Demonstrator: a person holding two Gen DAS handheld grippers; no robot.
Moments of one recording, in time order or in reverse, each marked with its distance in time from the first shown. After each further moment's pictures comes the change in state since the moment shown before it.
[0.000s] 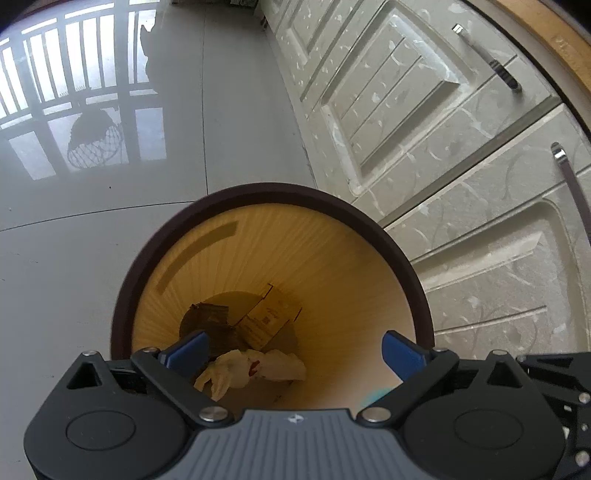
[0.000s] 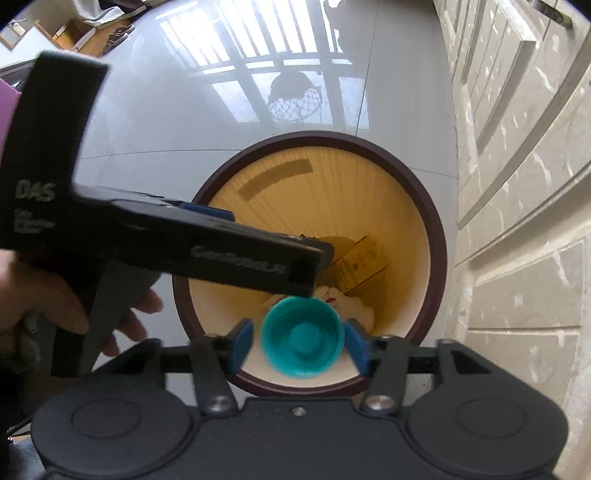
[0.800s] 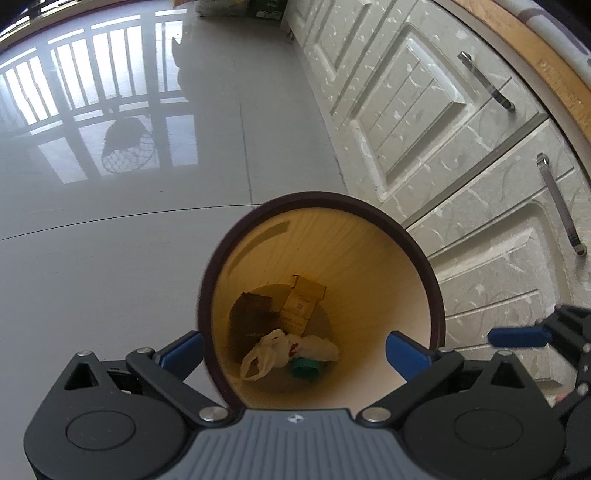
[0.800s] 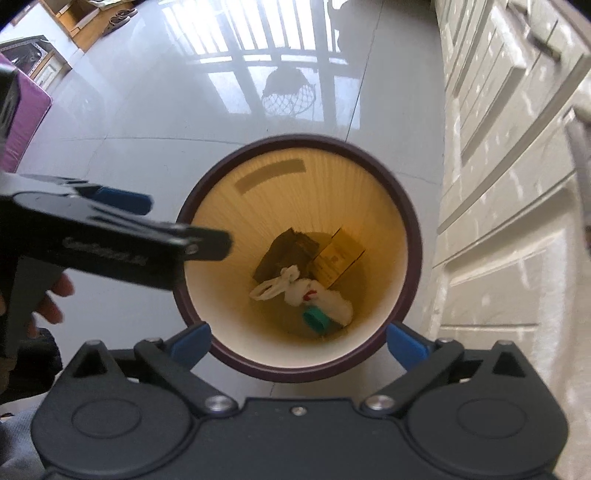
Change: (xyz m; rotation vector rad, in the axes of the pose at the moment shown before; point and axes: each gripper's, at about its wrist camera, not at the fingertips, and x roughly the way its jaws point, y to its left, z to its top) left arm -0.063 0.012 -0.014 -0.014 -0.017 0.105; right arm -0.030 0.009 0.000 -0.069 0.000 -0.088
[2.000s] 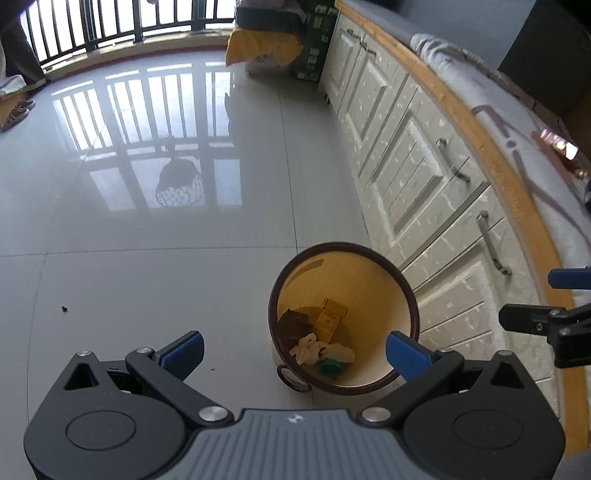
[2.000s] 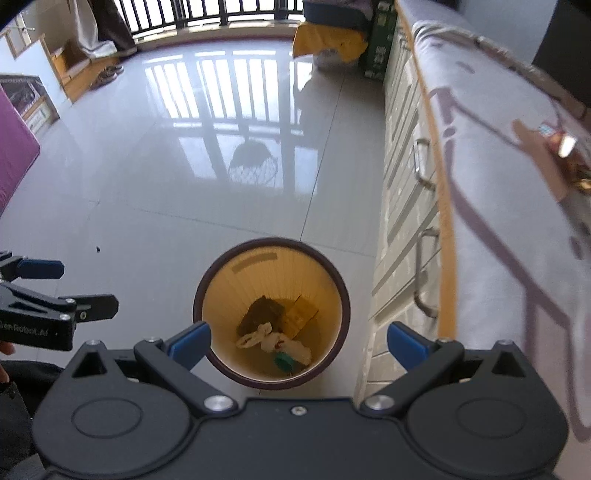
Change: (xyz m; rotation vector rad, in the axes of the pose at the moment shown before) left arm -0.183 -0.008 -0.037 -0.043 -0.162 0.119; right arm -0.178 0.026 -0.011 0.021 -0.229 -0.137
